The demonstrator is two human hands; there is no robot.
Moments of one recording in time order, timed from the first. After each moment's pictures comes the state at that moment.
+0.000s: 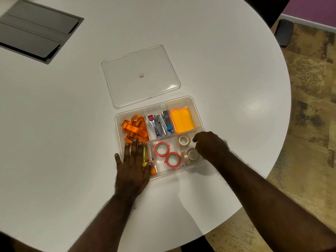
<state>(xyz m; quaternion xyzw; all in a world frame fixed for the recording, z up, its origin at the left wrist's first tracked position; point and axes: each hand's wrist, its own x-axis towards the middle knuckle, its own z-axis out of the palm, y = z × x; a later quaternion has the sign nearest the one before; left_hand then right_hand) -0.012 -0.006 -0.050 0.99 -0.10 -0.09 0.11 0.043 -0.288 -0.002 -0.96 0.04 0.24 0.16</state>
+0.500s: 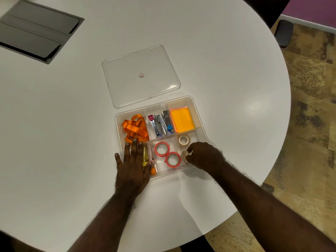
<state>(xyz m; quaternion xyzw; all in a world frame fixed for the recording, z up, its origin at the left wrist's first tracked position) -0.011 -0.006 -0.050 0.99 -0.10 -0.10 0.10 0.020 -0.264 -0.004 -0.94 0.05 0.28 0.17</state>
